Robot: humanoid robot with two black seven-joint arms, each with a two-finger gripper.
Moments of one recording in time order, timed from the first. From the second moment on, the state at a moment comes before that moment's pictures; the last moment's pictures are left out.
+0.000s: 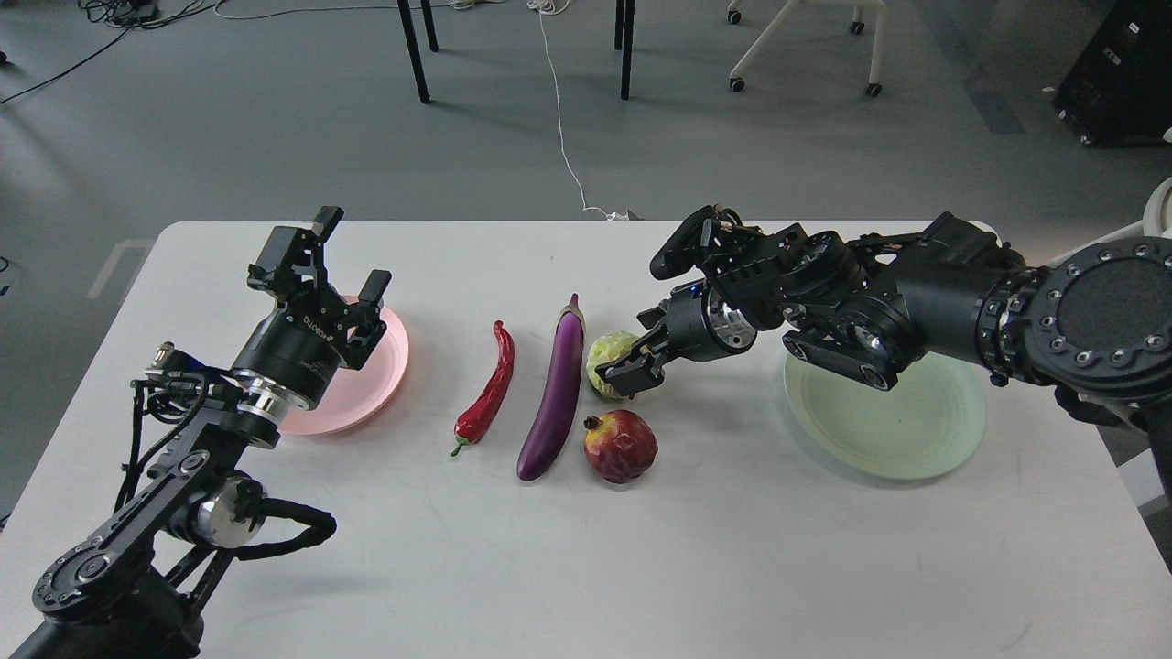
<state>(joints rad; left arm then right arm) -0.18 0.27 -1.16 -1.27 0.74 -0.16 -0.38 1.39 0.00 -0.73 0.67 -1.16 0.11 0.49</state>
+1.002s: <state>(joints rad) -0.18 0.26 -1.16 -1.28 0.74 -0.16 -0.38 1.37 0.00 -0.74 0.68 -1.16 0.08 0.49</state>
